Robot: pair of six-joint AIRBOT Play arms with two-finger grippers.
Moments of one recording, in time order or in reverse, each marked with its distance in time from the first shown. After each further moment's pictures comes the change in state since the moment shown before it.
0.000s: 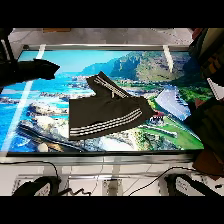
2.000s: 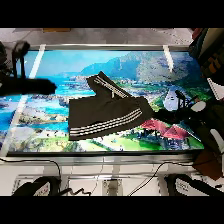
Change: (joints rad) left arm 0.082 -0.008 -0.175 0.177 -0.146 -0.091; right arm 0.168 -0.082 -1.125 0.389 -0.872 -0.235
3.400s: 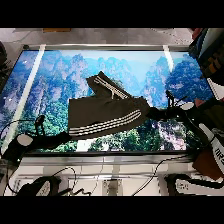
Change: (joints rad) left arm 0.121 0.221 -0.907 -0.179 0.269 -0.106; right arm 0.042 -0.151 0.017 0.254 -0.040 -0.161
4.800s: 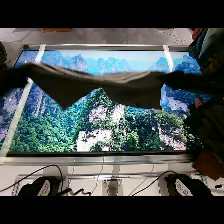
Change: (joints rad) left arm 0.059 0.131 0.714 -0.340 0.223 0.431; right arm 0.000 0.474 0.433 0.184 0.238 -0.048
